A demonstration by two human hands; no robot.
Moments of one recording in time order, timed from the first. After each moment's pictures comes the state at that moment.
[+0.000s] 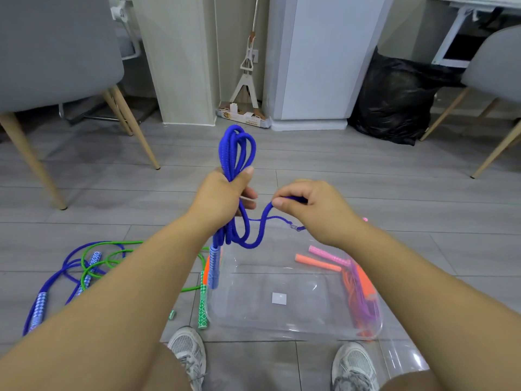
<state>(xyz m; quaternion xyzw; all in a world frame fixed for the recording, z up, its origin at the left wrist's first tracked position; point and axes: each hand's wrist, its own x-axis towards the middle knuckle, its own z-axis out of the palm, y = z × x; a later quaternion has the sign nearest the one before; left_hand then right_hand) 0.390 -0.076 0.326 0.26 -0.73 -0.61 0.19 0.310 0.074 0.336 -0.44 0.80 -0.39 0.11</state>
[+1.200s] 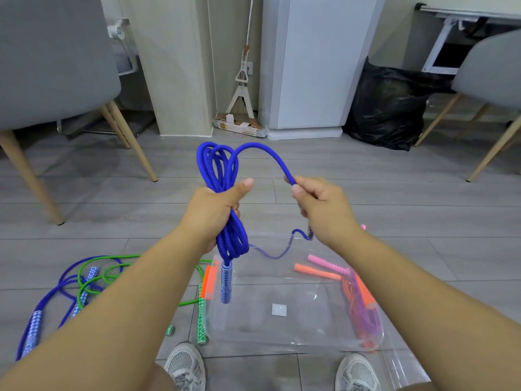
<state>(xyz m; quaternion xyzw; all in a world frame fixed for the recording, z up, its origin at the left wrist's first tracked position) 0.389 -0.079 0.321 0.27 -0.59 -0.73 0.20 0.294 0.071 0.325 -0.31 0.76 -0.56 0.07</state>
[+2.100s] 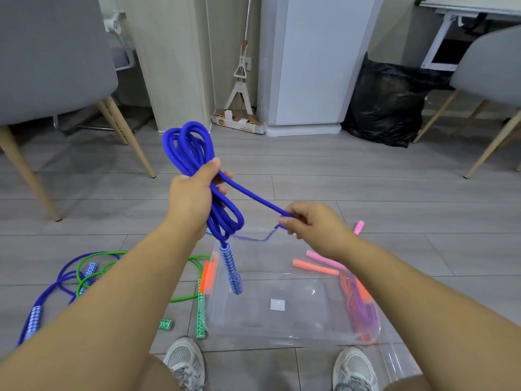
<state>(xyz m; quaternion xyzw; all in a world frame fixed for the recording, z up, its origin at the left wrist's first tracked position) 0.396 -0.083 0.338 0.29 -0.51 -0.75 0.31 0.289 0.087 0.300 -0.38 0.84 -0.35 0.15</state>
